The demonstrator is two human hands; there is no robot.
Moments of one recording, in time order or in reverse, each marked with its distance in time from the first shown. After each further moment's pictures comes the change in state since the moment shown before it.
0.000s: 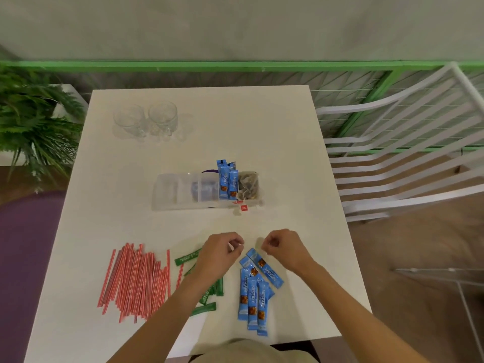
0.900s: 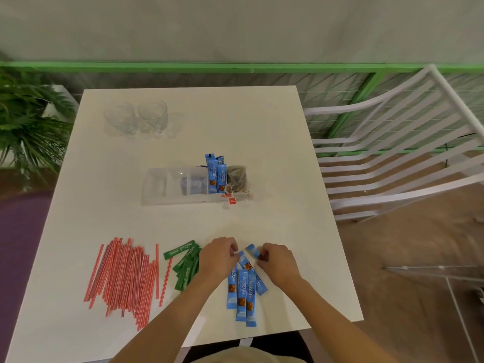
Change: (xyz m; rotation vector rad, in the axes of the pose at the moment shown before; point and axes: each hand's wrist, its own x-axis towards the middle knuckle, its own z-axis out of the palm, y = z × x) left_hand -0.005 -0.007 0.051 0.363 -0.030 -0.073; right_hand -0.028 0.038 0.040 -0.242 0.050 0.051
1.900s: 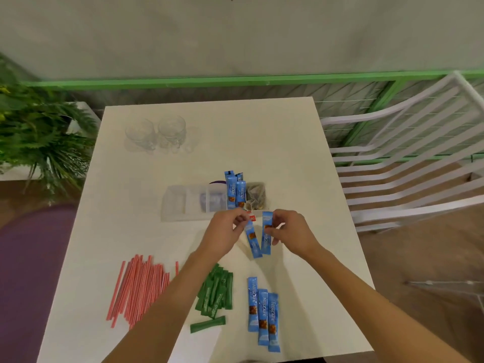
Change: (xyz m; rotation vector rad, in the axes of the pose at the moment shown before) left_hand 0.048 0.002 -0.103 -0.419 0.171 0.240; right_hand 0.048 -0.067 -0.092 0.476 0.047 -0.165
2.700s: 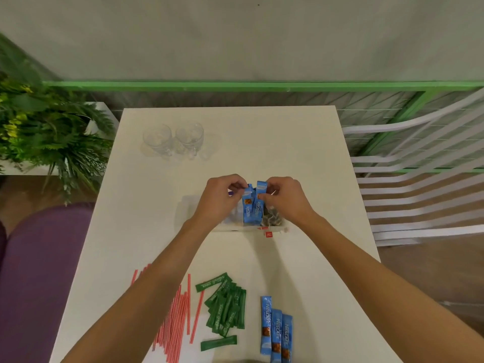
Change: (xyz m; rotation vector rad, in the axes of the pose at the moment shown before) left_hand 0.072 0.012 -0.082 0.015 0.164 0.041; right_hand 0.094 -0.079 -0.001 -0.127 0.084 -0.168
